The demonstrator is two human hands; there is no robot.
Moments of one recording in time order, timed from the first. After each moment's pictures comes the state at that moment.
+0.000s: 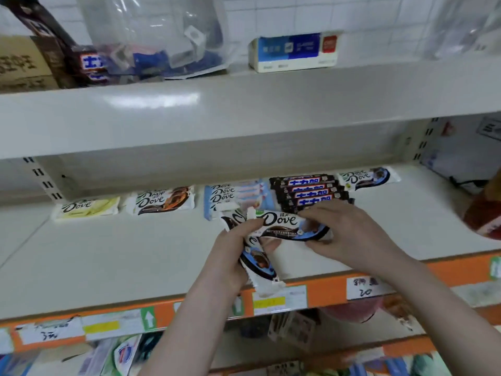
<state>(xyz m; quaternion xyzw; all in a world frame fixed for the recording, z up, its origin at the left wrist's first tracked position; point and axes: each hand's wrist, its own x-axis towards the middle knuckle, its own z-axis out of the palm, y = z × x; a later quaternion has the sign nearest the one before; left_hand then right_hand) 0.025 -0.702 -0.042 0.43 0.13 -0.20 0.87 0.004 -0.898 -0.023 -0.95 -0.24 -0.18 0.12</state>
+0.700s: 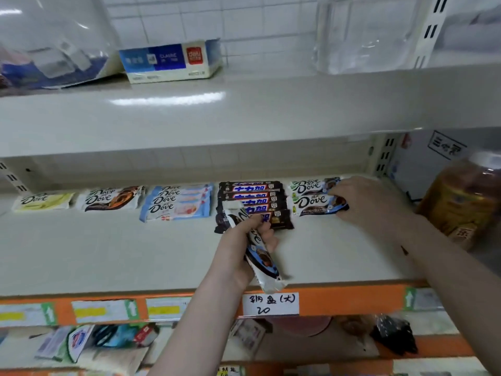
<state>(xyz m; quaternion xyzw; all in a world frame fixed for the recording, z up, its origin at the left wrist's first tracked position) 0.027 -0.872 -0.035 0.37 0.15 -0.16 0.90 0.096 -1.103 -0.025 -0.98 -0.17 -0.13 0.01</state>
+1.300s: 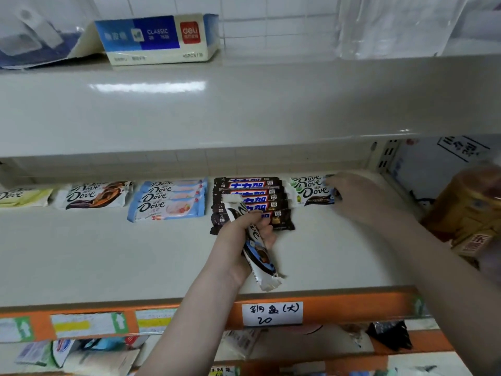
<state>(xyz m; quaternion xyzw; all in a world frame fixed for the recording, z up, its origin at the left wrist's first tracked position) 0.048 -0.867 -0.039 0.38 0.15 -0.17 0.90 0.130 -1.094 -0.045 -0.99 -0.10 -0.10 0.07</state>
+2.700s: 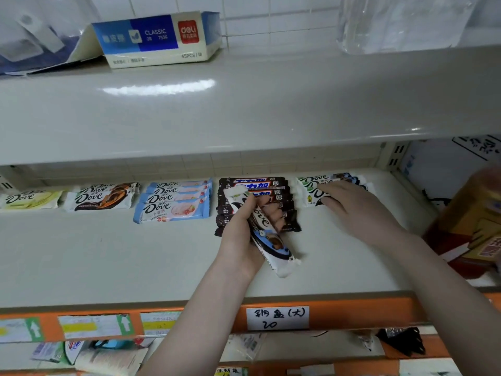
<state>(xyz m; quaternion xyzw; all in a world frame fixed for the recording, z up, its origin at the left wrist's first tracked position) 0.061 -0.874 -0.037 0.34 0.12 -0.14 0.92 0.105 -1.076 -0.056 -0.96 -0.15 -0.13 0.19</state>
